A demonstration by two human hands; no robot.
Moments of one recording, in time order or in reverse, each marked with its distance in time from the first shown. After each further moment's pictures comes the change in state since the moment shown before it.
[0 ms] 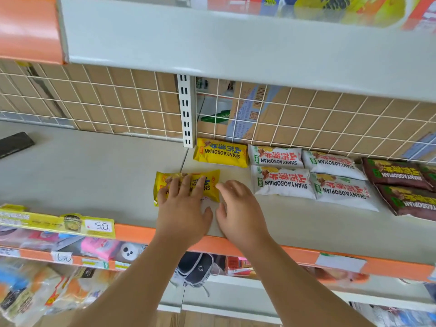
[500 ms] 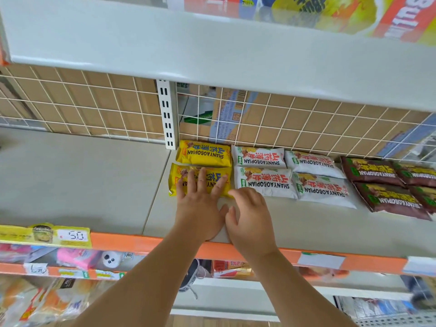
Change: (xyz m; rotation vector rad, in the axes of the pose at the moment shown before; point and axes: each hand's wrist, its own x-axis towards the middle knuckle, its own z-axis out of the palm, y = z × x) left_hand 0.028 0.069 0.009 0.031 -0.170 0.130; right_hand -0.028 0.031 -0.026 0.073 0.137 0.146
